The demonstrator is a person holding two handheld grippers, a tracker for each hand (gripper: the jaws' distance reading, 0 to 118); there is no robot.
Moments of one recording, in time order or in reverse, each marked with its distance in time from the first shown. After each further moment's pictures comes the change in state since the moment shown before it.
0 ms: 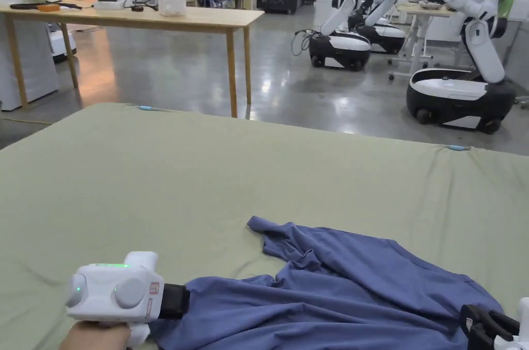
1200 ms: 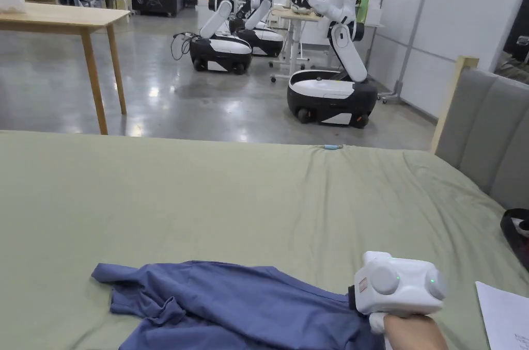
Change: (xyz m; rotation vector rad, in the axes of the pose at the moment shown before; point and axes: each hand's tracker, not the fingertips) left arm 0.036 0.030 0.080 0.174 -0.085 -0.115; right arm 0.161 0.037 -0.261 -0.529 -0.270 -0.165
